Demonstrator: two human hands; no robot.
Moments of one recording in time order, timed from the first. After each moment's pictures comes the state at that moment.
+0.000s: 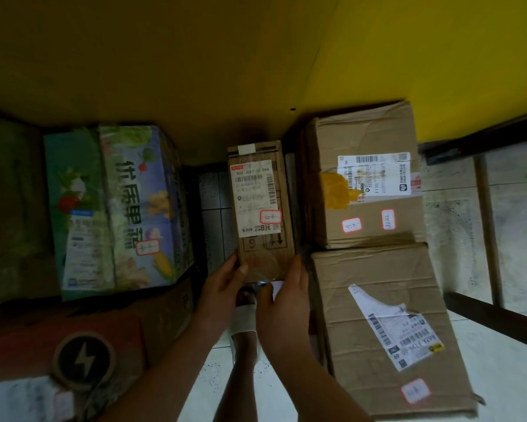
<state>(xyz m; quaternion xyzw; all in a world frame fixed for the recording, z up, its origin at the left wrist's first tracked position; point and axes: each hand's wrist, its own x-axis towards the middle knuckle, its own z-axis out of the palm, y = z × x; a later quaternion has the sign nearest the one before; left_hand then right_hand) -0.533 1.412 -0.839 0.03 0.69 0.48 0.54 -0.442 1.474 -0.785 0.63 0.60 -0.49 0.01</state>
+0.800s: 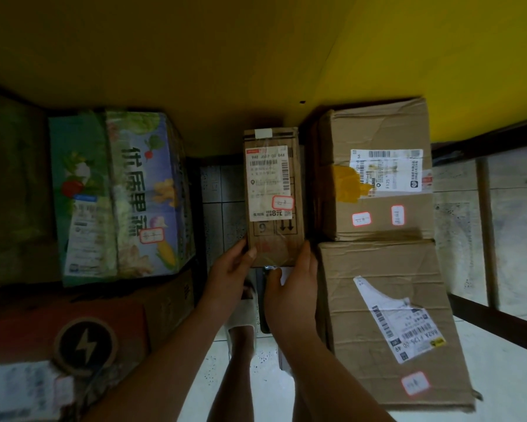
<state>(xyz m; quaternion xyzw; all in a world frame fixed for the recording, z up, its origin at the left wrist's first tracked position) -0.534 1.421 -0.846 0.05 0.70 0.47 0.53 -0.444 1.484 -0.788 0.64 0.61 -0.46 -0.01</state>
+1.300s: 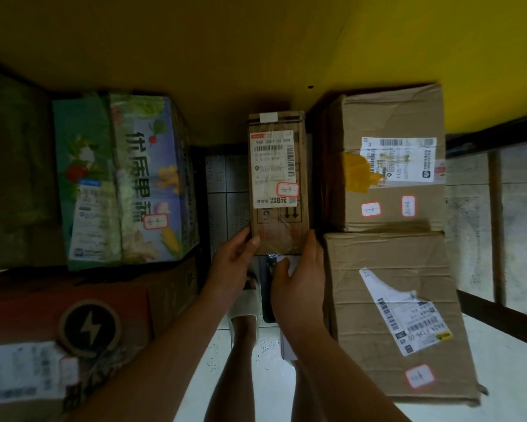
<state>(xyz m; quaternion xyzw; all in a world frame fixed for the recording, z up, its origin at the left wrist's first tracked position) -0.532 1.421 -0.846 0.04 0.71 0.46 0.53 -0.436 1.486 -0.788 0.63 0.63 -0.46 -0.01</state>
